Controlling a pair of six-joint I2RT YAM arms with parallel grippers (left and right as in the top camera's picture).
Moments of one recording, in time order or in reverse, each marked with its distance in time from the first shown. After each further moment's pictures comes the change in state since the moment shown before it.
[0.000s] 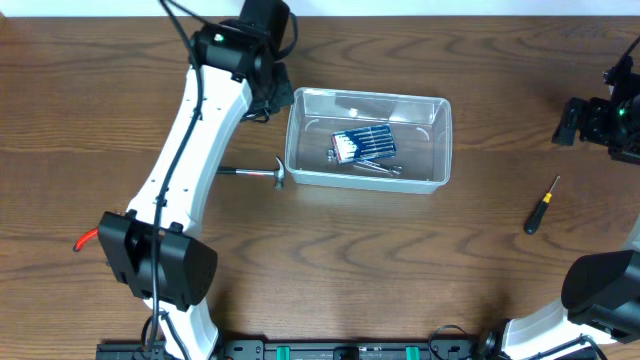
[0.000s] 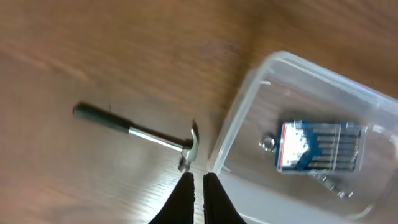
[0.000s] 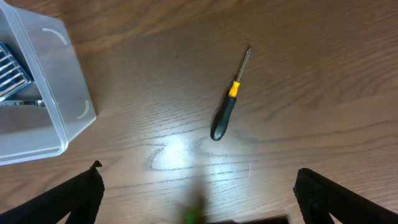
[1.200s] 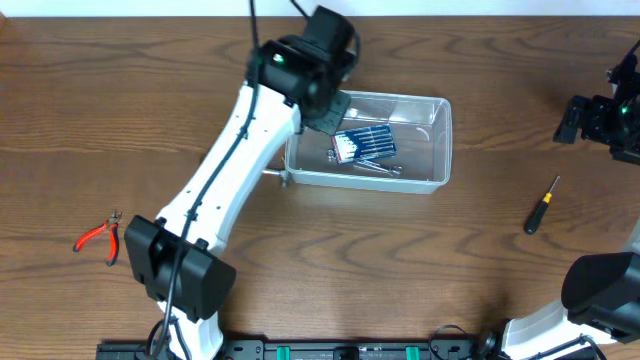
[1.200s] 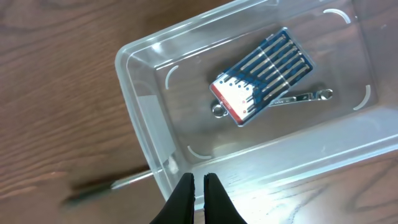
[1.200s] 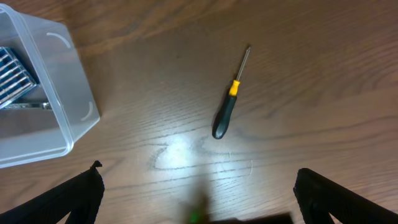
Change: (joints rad) left arm -0.208 0.000 0.000 0.072 0.041 0.578; right arm 0.000 0.000 0.026 -0.019 0.000 0.018
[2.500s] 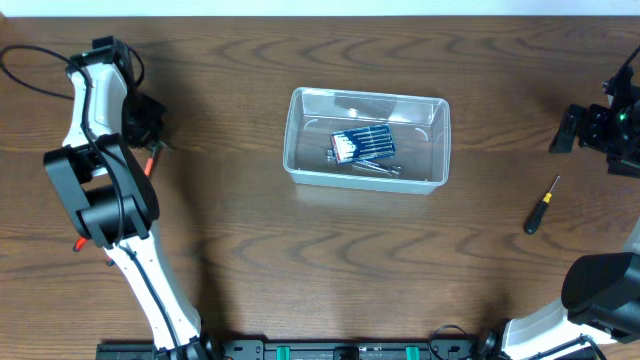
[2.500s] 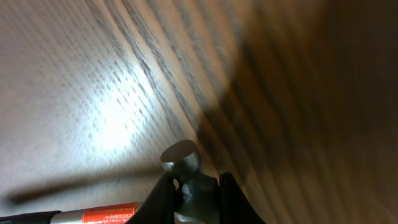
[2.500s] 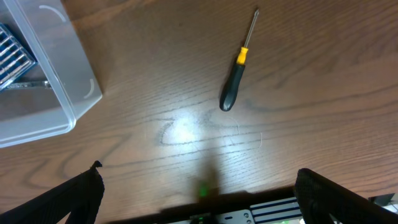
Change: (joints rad) left arm 0.809 0.402 0.000 0.045 0.009 -0.687; right arm 0.000 0.000 0.001 -0.100 -0.011 0.041
